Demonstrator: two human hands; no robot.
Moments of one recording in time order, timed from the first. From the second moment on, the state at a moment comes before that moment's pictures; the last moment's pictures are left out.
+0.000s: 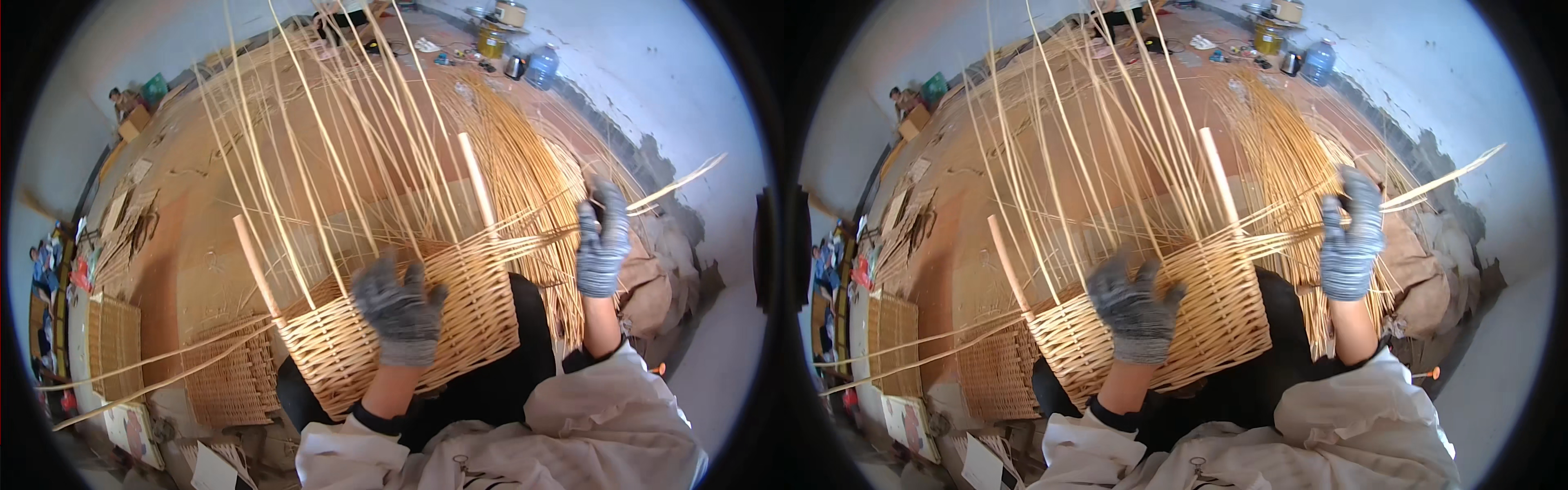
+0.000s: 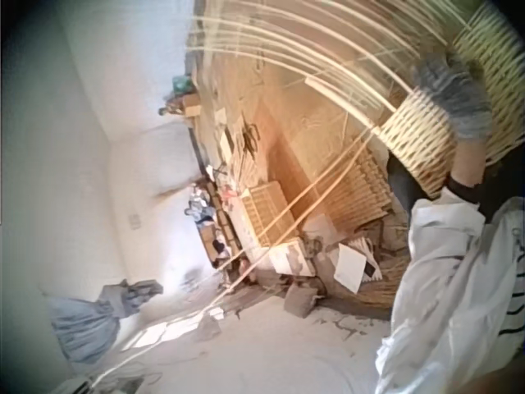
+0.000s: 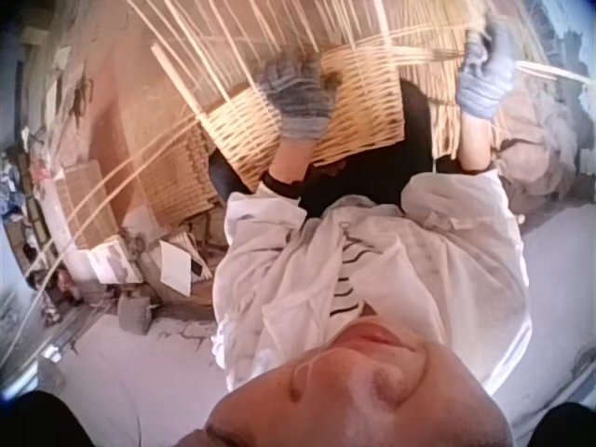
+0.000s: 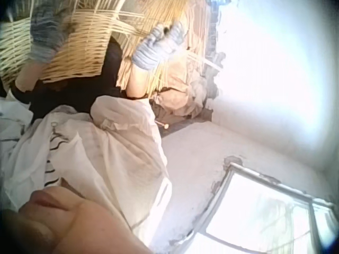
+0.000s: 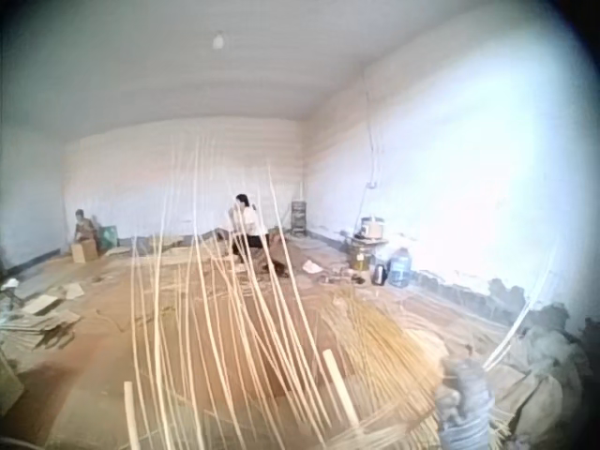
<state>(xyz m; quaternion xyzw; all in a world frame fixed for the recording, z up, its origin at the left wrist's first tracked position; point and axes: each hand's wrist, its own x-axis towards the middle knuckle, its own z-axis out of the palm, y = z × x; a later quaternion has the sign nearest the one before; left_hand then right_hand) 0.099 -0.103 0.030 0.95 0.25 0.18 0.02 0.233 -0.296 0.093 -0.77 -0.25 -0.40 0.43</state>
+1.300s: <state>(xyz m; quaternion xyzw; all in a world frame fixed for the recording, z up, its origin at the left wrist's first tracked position) -0.007 -0.020 -0.007 0.53 0.38 0.50 0.57 0.165 -0.168 0.059 -0.71 -0.56 -0.10 0.41</state>
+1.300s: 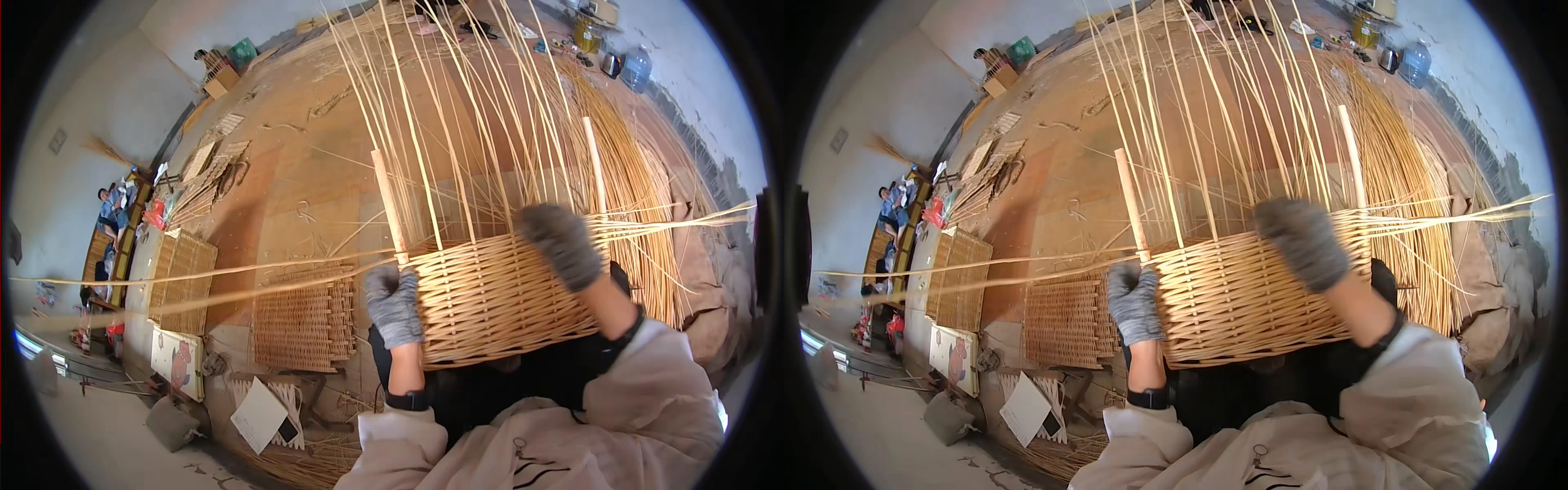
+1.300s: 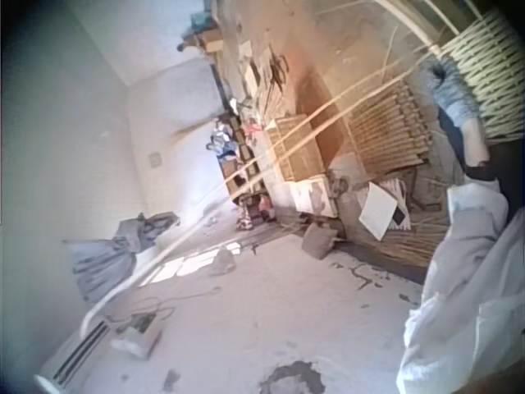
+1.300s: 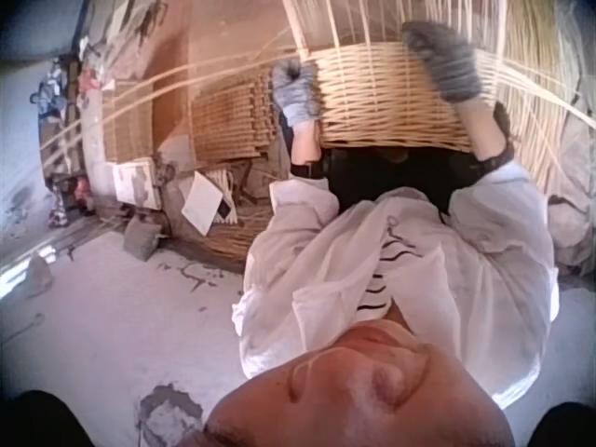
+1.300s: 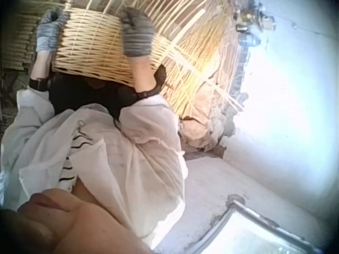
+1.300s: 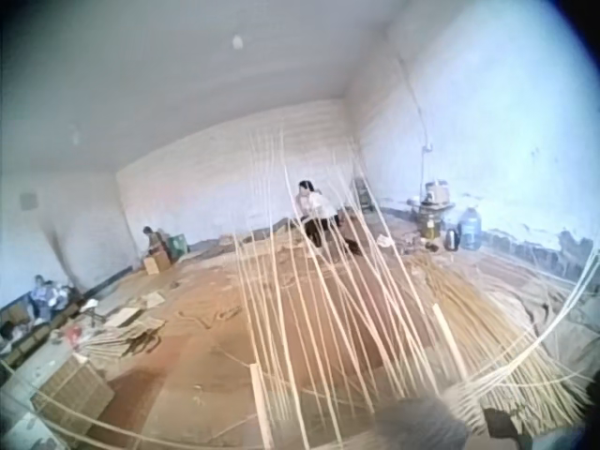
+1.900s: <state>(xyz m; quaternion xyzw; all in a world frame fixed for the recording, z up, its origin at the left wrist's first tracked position) -0.009 -0.004 -0.008 0.62 0.35 0.43 0.55 0.138 -0.120 0.016 -0.42 -0.03 0.42 0.80</state>
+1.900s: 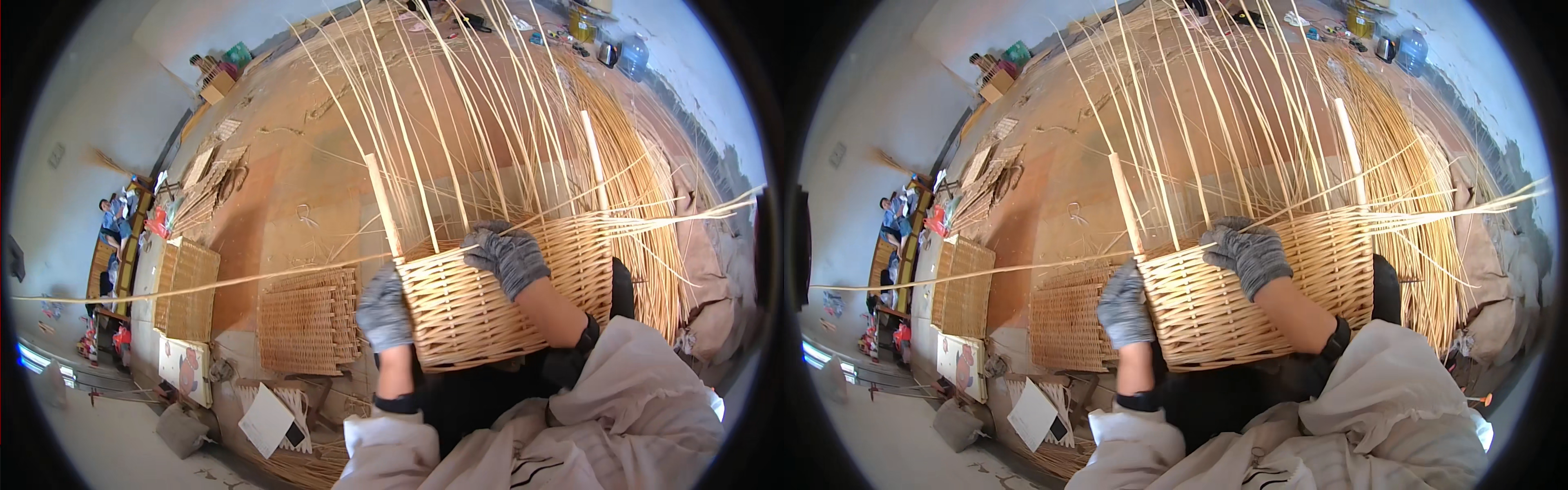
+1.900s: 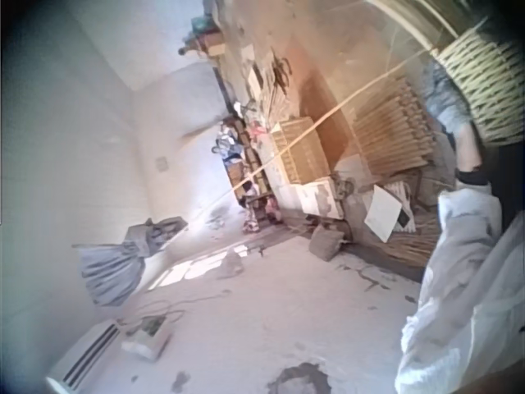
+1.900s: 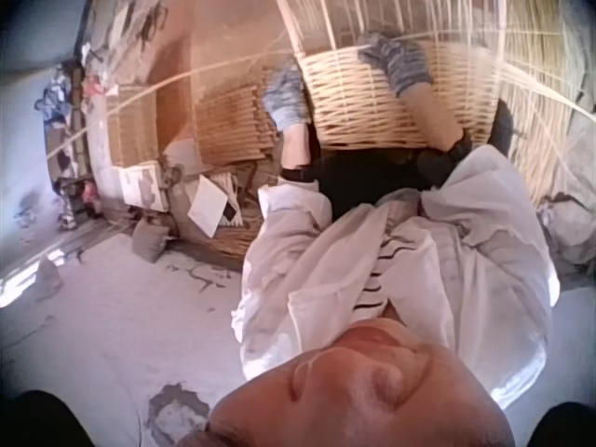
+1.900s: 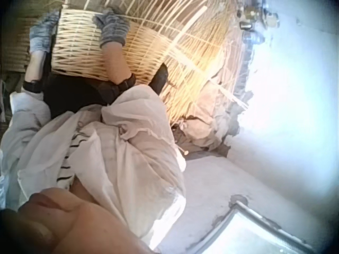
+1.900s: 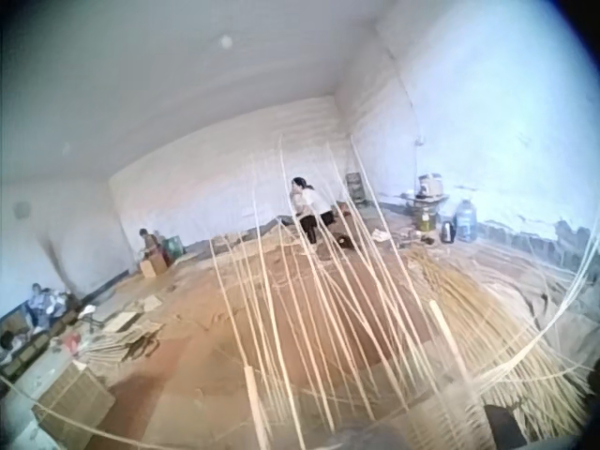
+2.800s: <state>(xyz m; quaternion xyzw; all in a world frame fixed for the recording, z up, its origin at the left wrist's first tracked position) -0.024 -0.029 0.078 0.48 0.32 0.67 0.47 0.188 -0.146 0.023 -0.55 -0.04 0.35 0.76</state>
